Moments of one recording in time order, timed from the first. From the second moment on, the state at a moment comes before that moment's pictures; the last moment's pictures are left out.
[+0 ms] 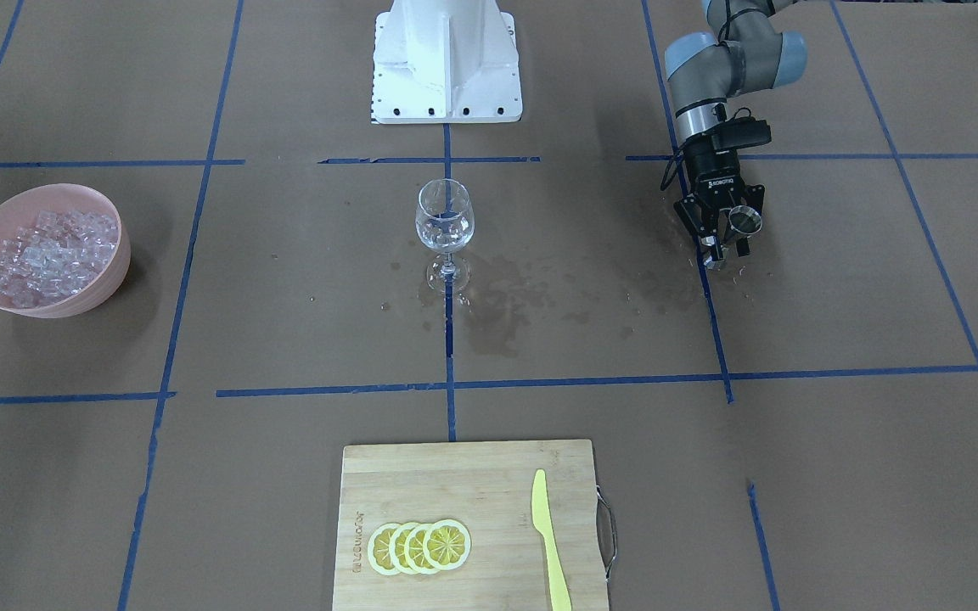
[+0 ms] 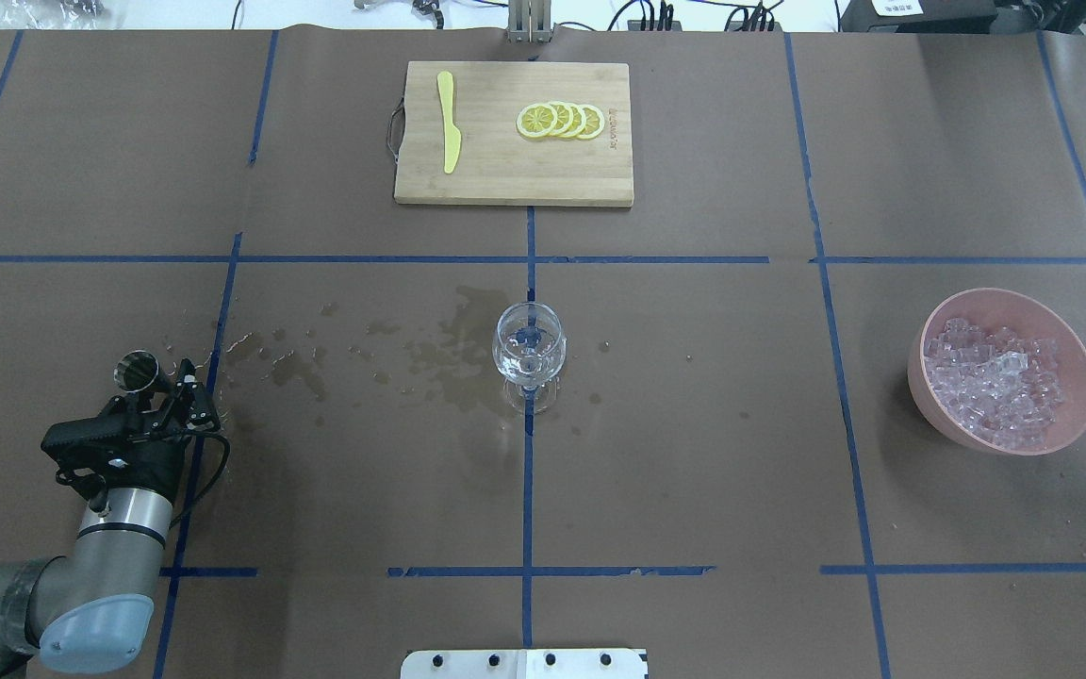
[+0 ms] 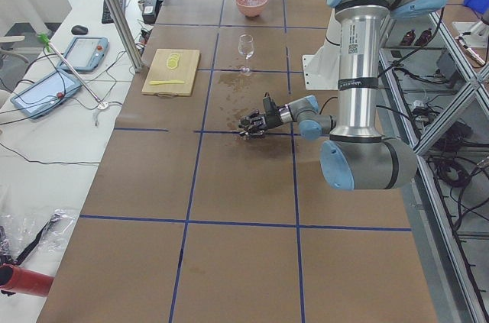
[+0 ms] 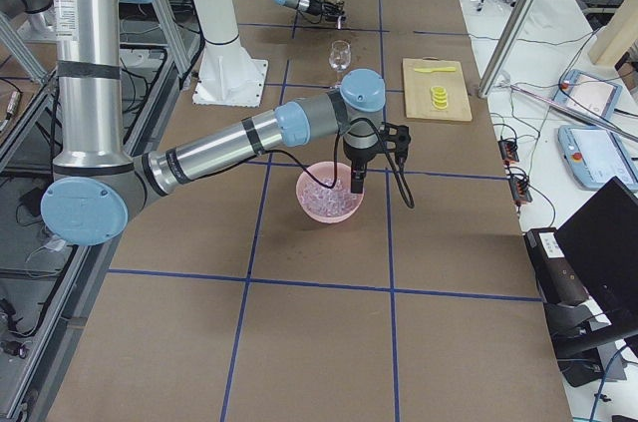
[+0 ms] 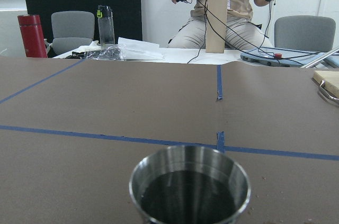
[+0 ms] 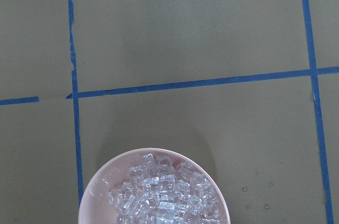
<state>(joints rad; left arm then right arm) -0.13 -1.51 -1.77 -2.04 -0.47 -1.76 1.40 -1.59 2.00 -1.65 2.42 0.46</state>
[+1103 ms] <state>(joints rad) -0.17 -1.53 -1.80 -2.04 -0.47 -1.71 1.39 -1.59 1.99 -1.65 2.42 0.46</state>
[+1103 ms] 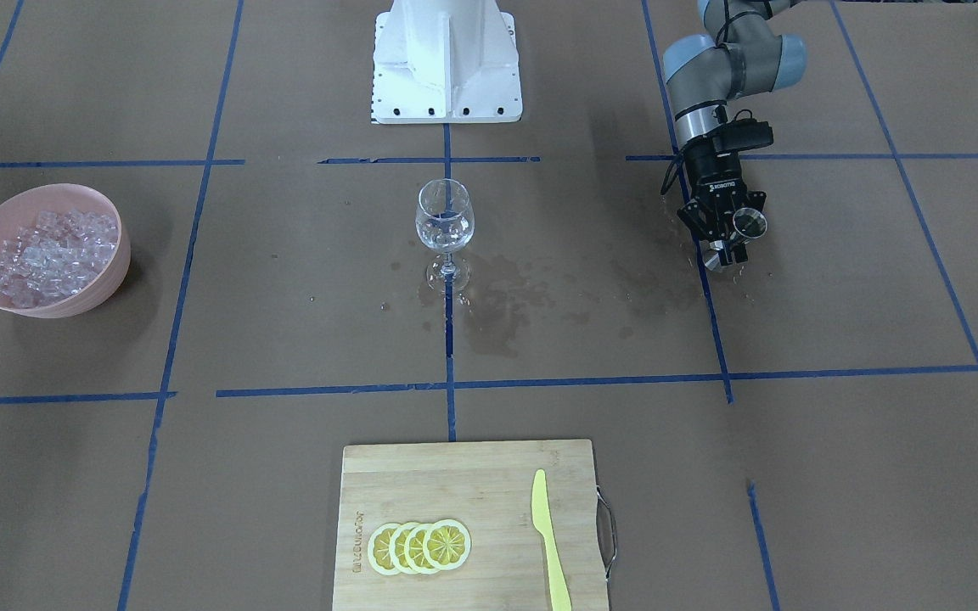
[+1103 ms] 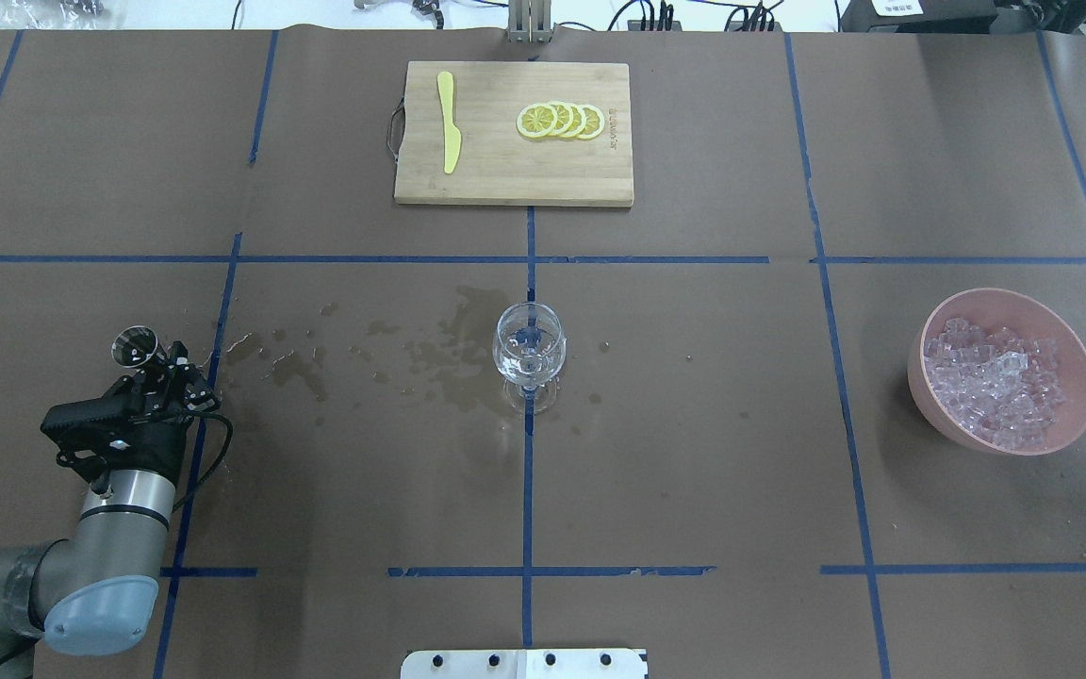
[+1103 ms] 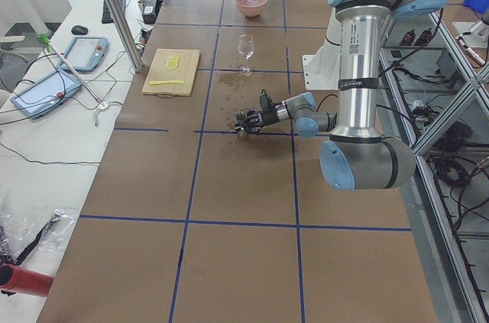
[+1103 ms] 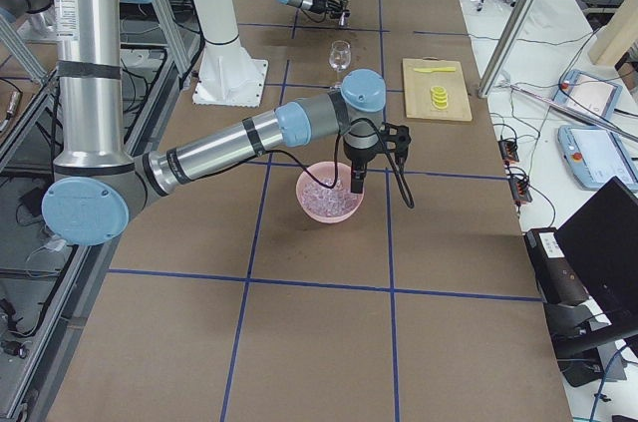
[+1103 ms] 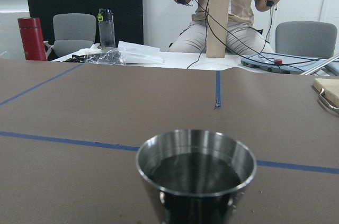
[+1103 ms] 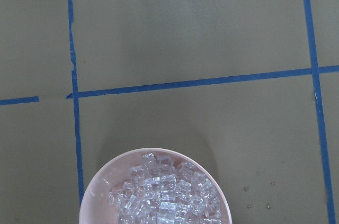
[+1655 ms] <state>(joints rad) -0.24 -1.57 -1.88 -2.10 -0.48 -1.49 1.39 -1.59 2.00 -1.65 2.42 0.46</state>
